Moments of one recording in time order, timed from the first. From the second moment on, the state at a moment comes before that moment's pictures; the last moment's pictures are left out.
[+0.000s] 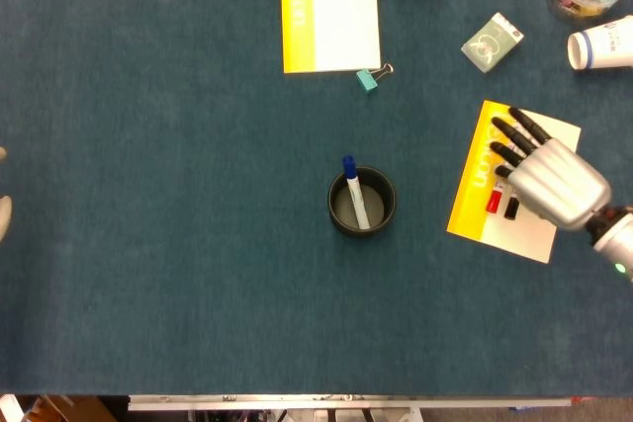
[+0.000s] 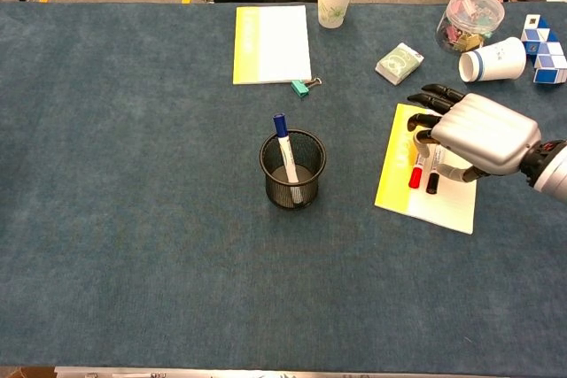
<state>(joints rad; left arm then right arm) -0.07 -1.18 -0.05 -1.59 1.49 1.52 0.06 0.50 -1.44 -0.08 -1.25 -1.74 1.09 -0.30</state>
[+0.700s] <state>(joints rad) -0.06 -1.17 -0.05 -1.57 1.48 1.53 0.04 0.54 -1.45 -0.08 -1.30 -1.71 1.02 -0.36</state>
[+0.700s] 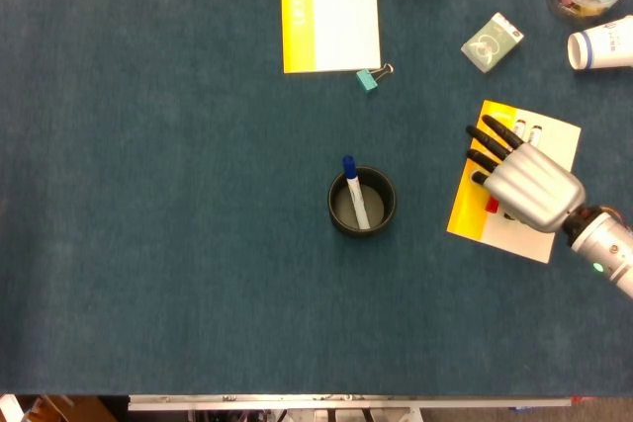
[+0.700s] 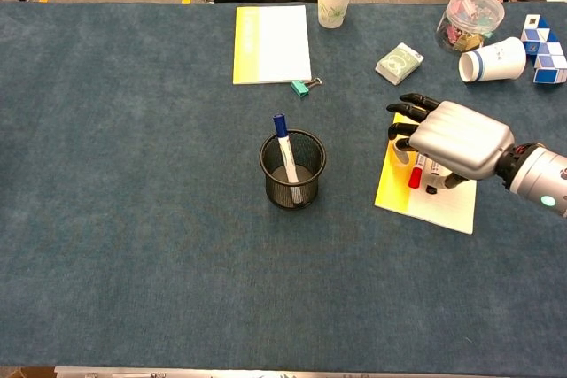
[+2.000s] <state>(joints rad) -0.05 -1.16 -0.05 -1.57 1.48 1.53 0.02 0.57 -1.48 -0.07 -1.32 -1.65 0.96 -0.45</state>
